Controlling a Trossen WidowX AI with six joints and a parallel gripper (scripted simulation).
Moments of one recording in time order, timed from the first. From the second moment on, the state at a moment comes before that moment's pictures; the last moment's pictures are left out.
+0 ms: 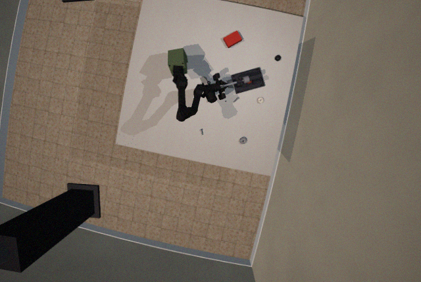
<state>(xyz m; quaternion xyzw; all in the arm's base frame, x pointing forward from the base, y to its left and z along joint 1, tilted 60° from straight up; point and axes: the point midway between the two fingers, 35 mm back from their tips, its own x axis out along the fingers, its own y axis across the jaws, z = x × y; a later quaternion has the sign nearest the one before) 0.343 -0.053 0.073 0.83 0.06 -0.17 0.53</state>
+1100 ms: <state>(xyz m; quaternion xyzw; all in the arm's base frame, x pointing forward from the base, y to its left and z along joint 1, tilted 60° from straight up) 0.353 -0.049 0.072 0.83 0.06 -0.17 0.53</state>
